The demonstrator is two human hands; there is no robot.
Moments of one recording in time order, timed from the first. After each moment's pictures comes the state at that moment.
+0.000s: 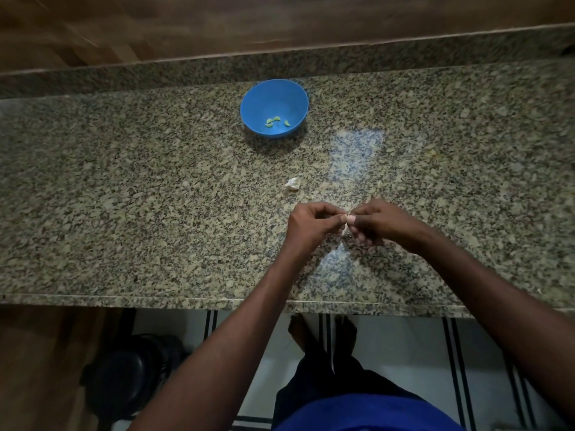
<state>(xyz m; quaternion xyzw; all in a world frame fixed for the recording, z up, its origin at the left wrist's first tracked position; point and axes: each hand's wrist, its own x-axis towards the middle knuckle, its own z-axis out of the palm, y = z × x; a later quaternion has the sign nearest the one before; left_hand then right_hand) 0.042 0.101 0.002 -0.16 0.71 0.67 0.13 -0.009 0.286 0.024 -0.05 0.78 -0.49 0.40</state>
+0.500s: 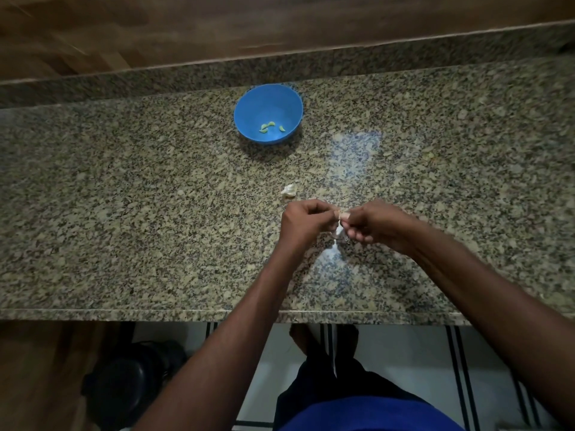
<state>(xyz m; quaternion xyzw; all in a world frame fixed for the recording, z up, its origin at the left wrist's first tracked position) 0.022 0.096 0.012 -0.19 0.71 0.67 0.12 -0.025 0.276 0.027 0.11 0.67 -0.58 0.46</state>
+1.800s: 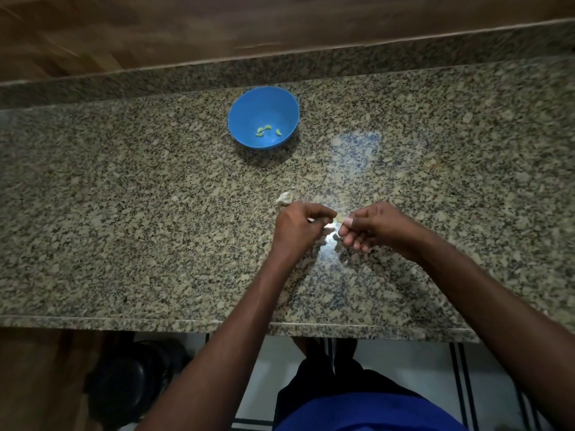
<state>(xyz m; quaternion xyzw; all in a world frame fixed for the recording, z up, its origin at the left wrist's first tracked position) 0.005 0.095 0.020 -0.13 0.83 0.53 0.11 -0.044 0.295 0.012 0.01 0.68 -0.59 0.42</state>
